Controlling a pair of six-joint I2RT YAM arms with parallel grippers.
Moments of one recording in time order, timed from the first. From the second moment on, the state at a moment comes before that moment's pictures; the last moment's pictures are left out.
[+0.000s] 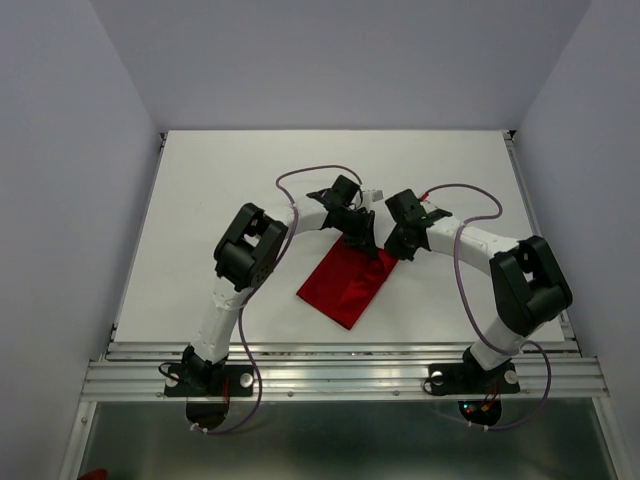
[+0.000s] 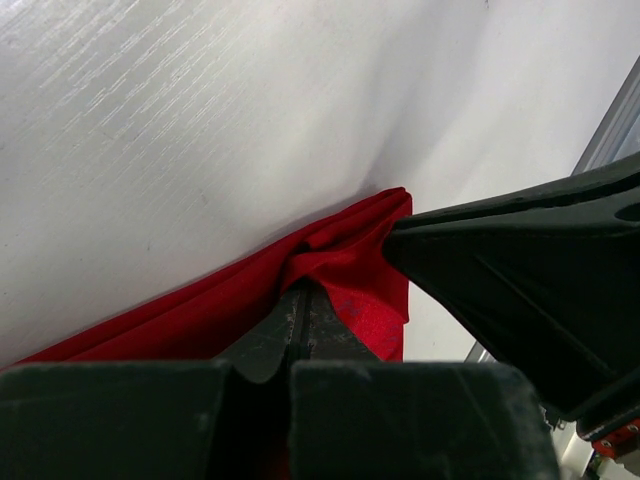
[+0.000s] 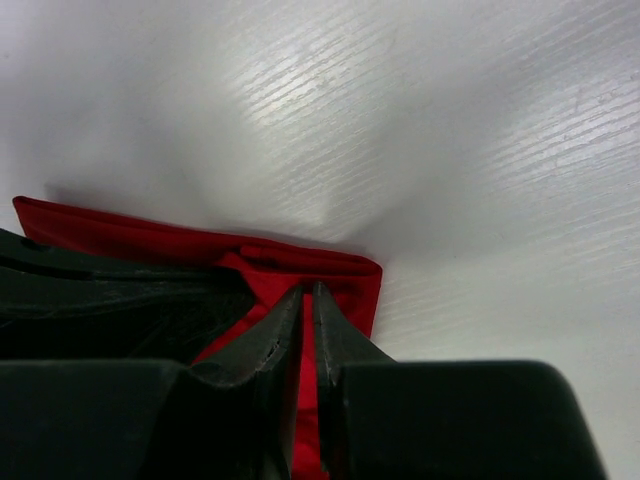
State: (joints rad) left arm -0.68 2.27 1.62 -0.32 0.68 -0.40; right arm 0.48 1.65 1.01 -0.50 0.22 1.00
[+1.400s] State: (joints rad) left arm -0.62 1.97 1.47 -0.50 0.25 -0.34; right arm 0.49 1.68 0.97 -0.41 0.26 0.97
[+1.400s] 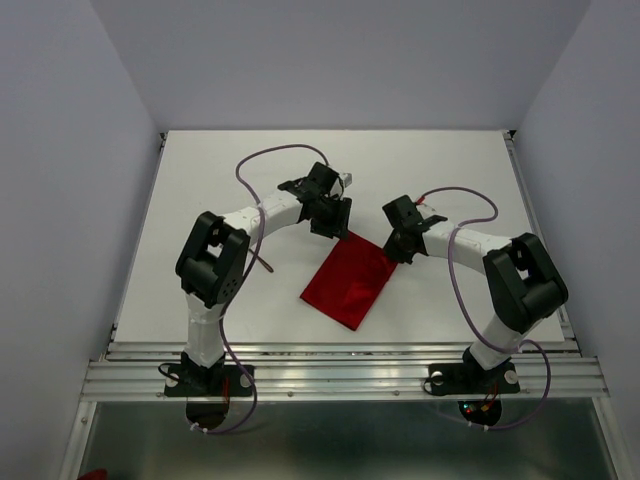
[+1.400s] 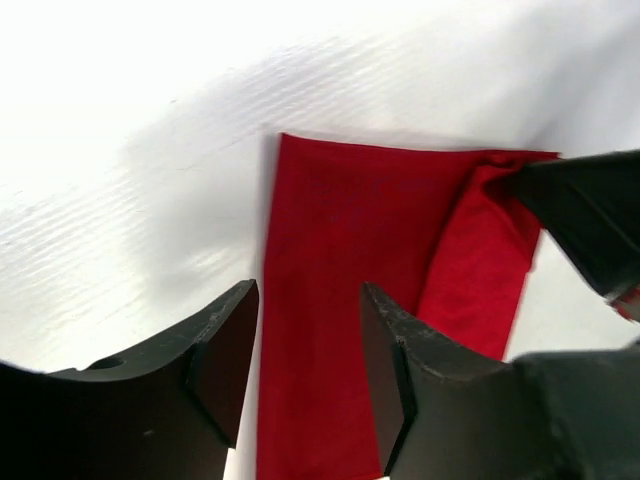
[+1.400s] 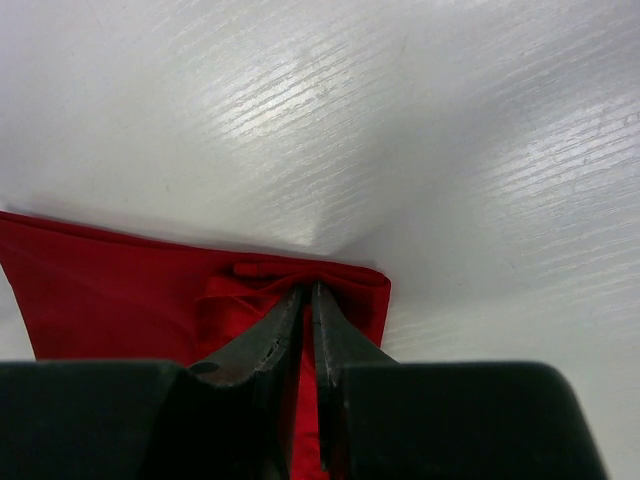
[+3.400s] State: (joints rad) left arm -0.74 1.94 1.39 -0.30 0.44 -0.56; right arm 0.50 1.66 0.93 -0.36 0.29 1.05
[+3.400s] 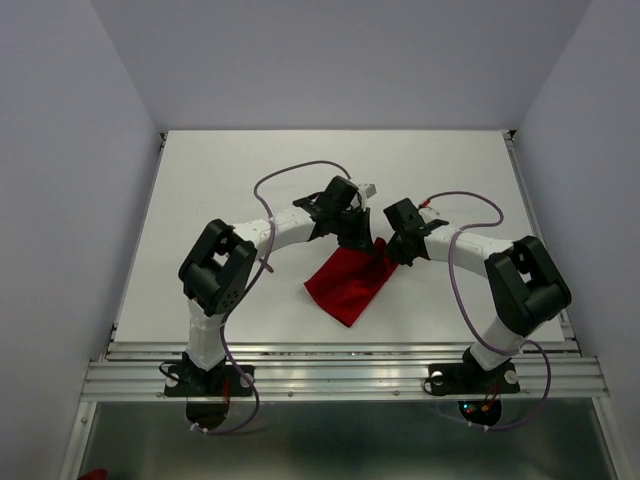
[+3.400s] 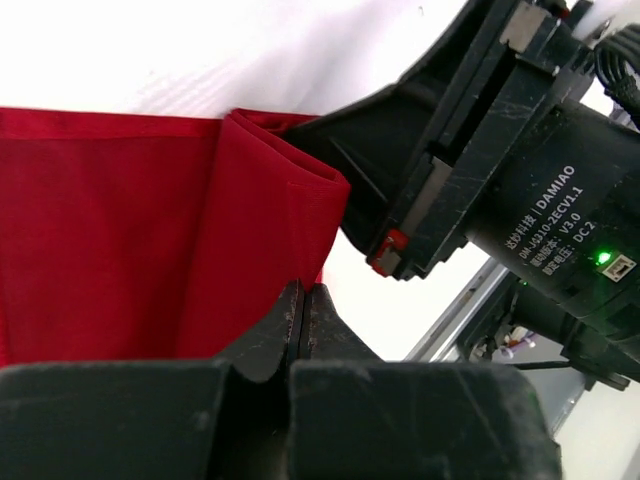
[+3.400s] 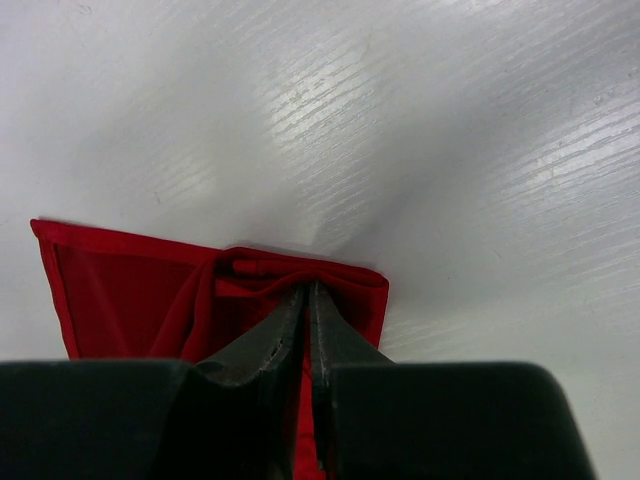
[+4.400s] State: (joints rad) left arm -0.78 2.08 1.29 0.01 0.42 -0.90; right arm 0.50 1.65 0.90 -0.33 0.29 1.11
